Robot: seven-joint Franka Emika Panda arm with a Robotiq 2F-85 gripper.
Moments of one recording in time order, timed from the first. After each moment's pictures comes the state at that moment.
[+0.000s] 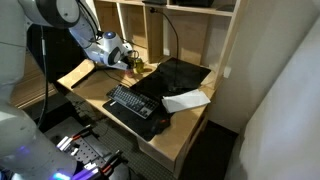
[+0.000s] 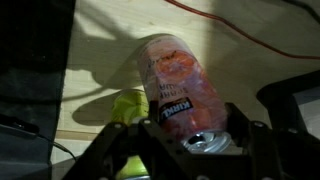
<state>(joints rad) 0.21 0.62 0.21 -2.00 0.04 3.14 -0.08</state>
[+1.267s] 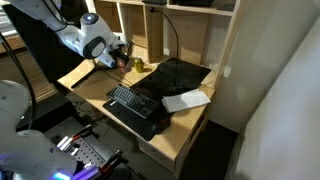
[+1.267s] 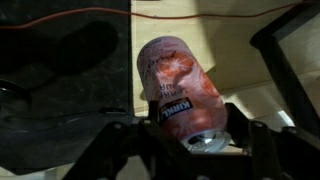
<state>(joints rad) -0.67 0.10 1.03 -2.51 0.32 3.20 0.04</state>
